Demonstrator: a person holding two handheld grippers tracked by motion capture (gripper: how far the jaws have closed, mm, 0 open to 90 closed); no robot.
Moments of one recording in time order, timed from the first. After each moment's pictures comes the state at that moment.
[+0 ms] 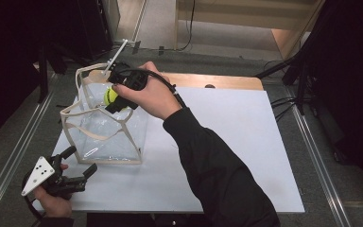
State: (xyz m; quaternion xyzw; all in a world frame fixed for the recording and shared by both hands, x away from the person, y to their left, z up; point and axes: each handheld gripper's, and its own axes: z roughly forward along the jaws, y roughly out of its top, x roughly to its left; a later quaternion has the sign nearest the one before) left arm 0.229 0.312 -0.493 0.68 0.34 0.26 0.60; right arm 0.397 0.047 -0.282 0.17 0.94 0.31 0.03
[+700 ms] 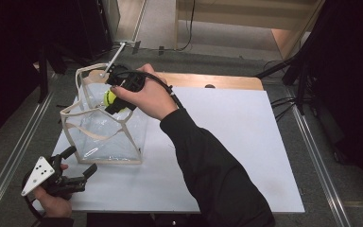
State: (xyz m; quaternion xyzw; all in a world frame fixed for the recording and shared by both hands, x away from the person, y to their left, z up) left arm 0.229 0.312 -0.493 0.68 0.34 0.26 0.60; right arm 0.404 0.054 -0.294 0.17 0.94 0.30 0.03
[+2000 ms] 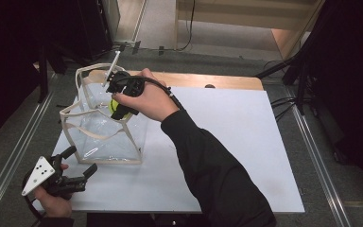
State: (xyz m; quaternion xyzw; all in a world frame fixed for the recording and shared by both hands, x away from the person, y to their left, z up) left arm 0.229 0.311 -0.493 0.68 0.34 0.26 0.60; right arm 0.405 0.059 -0.310 0.15 0.96 0.24 0.03
